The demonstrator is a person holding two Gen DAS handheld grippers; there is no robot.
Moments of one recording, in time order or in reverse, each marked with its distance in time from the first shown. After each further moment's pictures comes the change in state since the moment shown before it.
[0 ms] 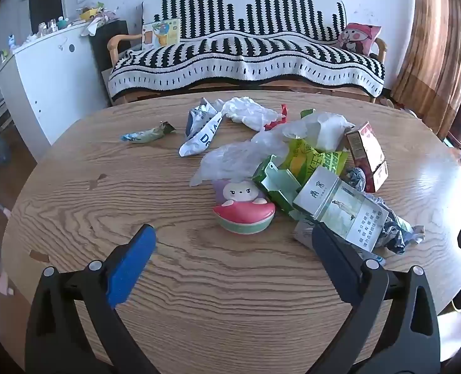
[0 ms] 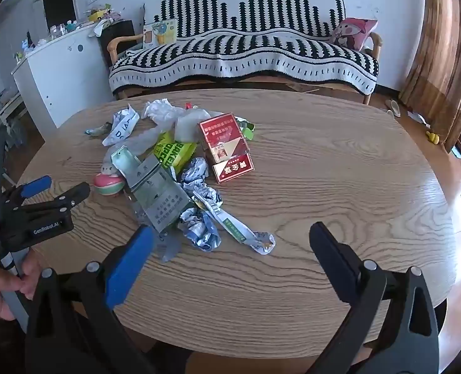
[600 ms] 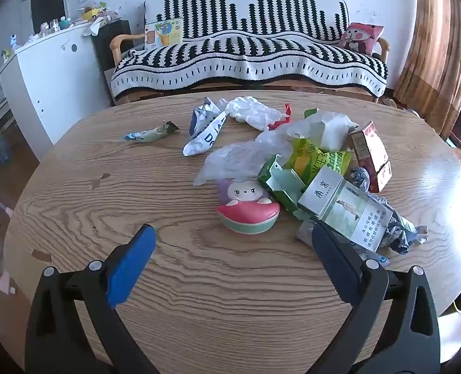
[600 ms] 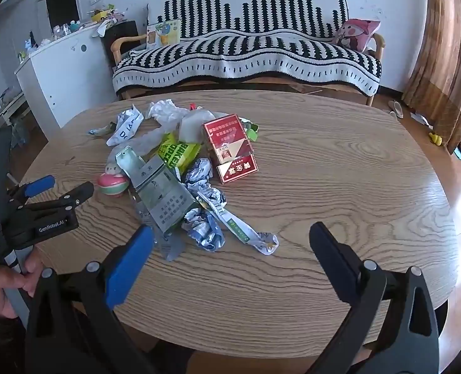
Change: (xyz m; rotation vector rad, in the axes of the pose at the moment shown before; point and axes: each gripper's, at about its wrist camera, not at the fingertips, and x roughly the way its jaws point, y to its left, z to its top) left arm 0.009 0.004 -0.004 0.009 0.008 0.010; right arm -0.002 0.004 0.000 0.001 -0.009 0.014
